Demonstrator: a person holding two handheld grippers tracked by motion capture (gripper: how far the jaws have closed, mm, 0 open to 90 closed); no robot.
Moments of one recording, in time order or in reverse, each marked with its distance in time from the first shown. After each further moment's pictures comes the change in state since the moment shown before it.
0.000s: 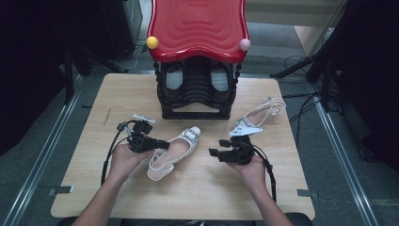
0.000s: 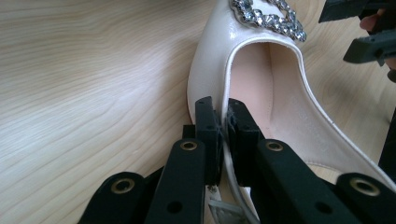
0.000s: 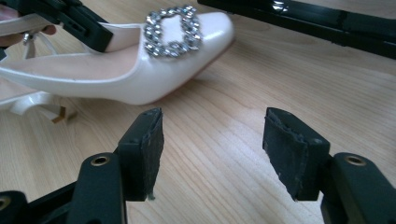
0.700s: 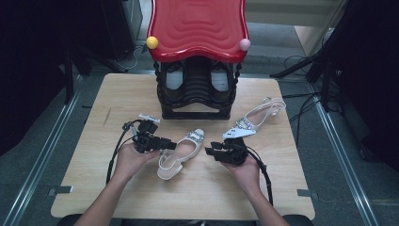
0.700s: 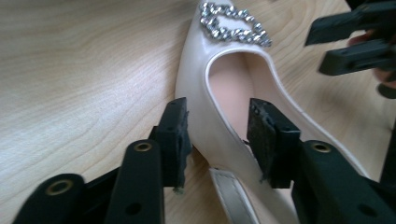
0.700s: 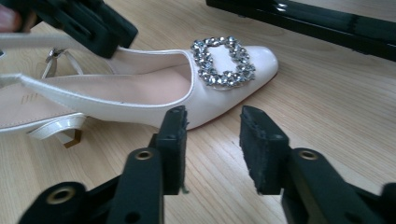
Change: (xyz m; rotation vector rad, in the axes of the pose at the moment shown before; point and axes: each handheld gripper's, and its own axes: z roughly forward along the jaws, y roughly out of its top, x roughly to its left) left arm -0.009 0.008 -0.005 -0.026 0.025 0.031; right arm 0.010 -0.001 0.016 -0.017 0.002 -0.031
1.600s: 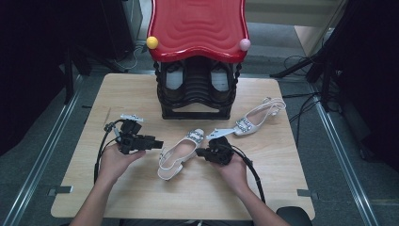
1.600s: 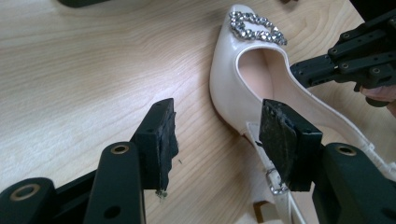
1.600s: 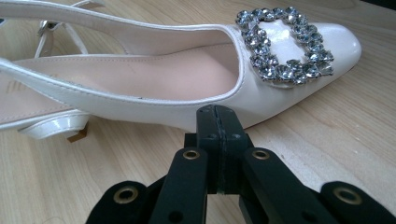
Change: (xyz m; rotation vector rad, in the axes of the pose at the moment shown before) left arm 0.015 -0.020 -0.034 -0.038 0.061 -0.032; right arm 0.014 0.006 0.040 0.118 0.055 -0.042
